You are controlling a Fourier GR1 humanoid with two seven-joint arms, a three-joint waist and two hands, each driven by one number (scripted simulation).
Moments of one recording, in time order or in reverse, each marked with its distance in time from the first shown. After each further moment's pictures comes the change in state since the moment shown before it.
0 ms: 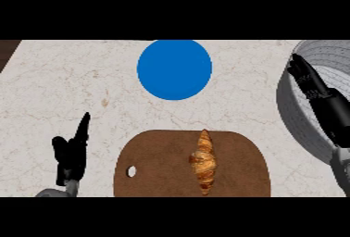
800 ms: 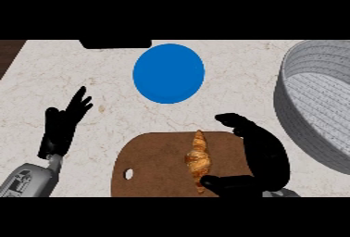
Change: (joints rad) left arm -0.160 0.157 -0.014 -0.072 -0.076 -0.091 0.164; right arm 0.175 0.419 0.260 -0.113 -0.020 -0.091 -0.516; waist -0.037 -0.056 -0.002
